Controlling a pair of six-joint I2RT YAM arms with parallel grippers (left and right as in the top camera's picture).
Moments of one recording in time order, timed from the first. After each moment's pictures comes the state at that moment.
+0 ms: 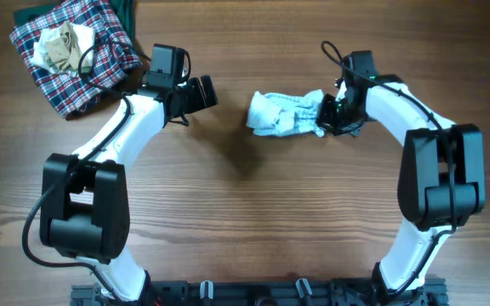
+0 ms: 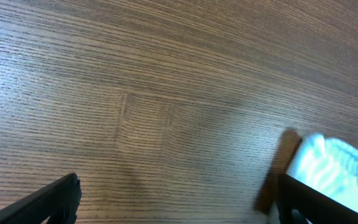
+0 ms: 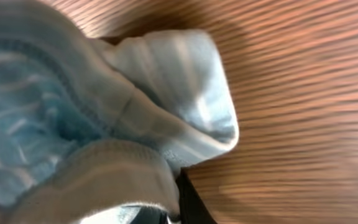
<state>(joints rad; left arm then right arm) -0.21 1.87 1.25 -0.43 0.11 -0.50 0.10 2.03 1.31 -0.69 -0.24 0.47</state>
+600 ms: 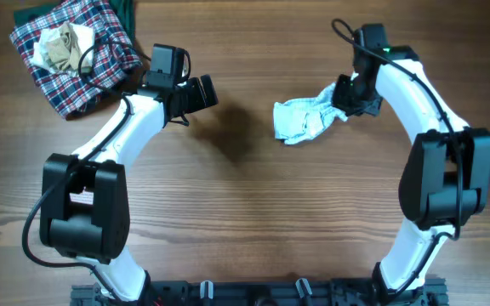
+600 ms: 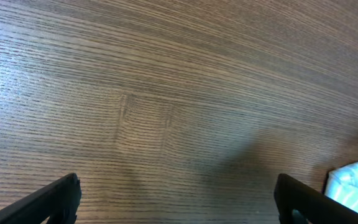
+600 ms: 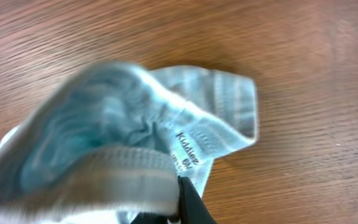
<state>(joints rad) -0.21 1.87 1.25 -0.42 0.11 -0.50 0.11 2.03 1.56 -0.94 -0.01 0.40</state>
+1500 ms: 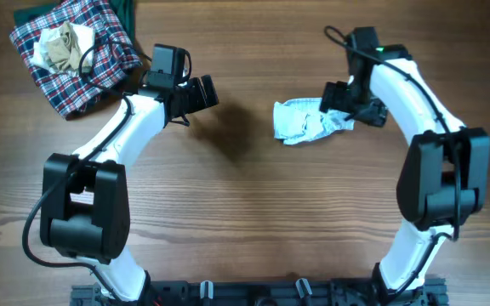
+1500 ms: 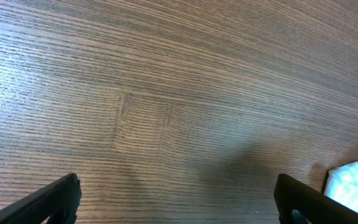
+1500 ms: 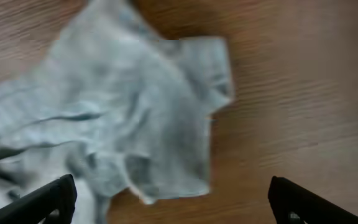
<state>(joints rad) -0.21 1.87 1.25 -0.42 0.11 -0.50 0.10 2.03 1.56 -1.04 0.05 0.41</state>
